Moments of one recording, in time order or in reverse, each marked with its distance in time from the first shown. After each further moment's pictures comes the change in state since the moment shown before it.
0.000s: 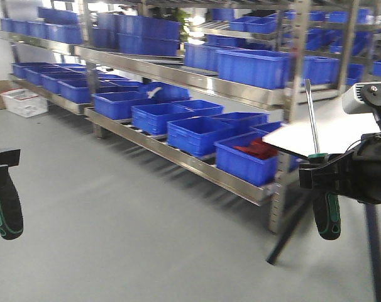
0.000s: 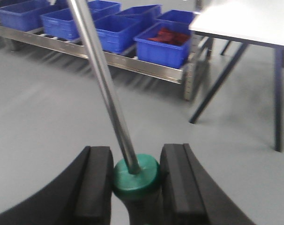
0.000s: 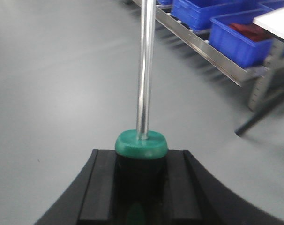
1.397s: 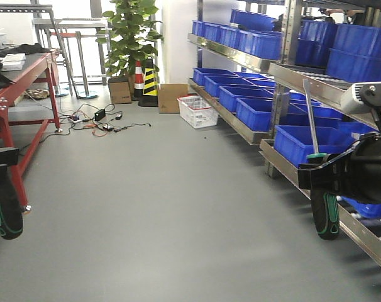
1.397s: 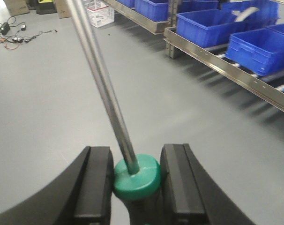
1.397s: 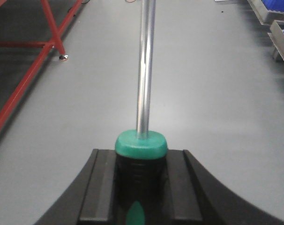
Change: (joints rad) left arm 0.000 0.000 0.000 0.000 -0.001 0.000; right arm 0.000 0.000 0.000 0.000 0.000 0.000
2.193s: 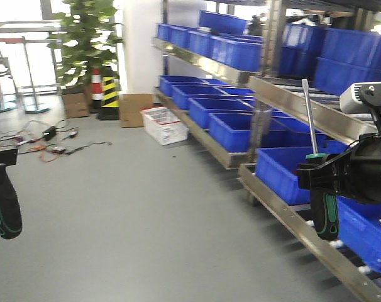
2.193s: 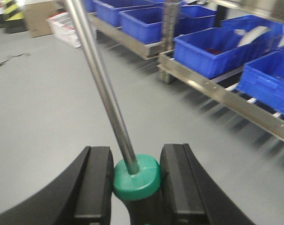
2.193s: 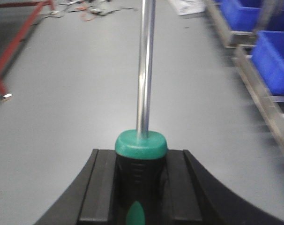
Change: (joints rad) left arm 0.000 -0.001 0.000 0.000 0.000 0.000; right arm 0.000 0.000 0.000 0.003 0.000 0.000
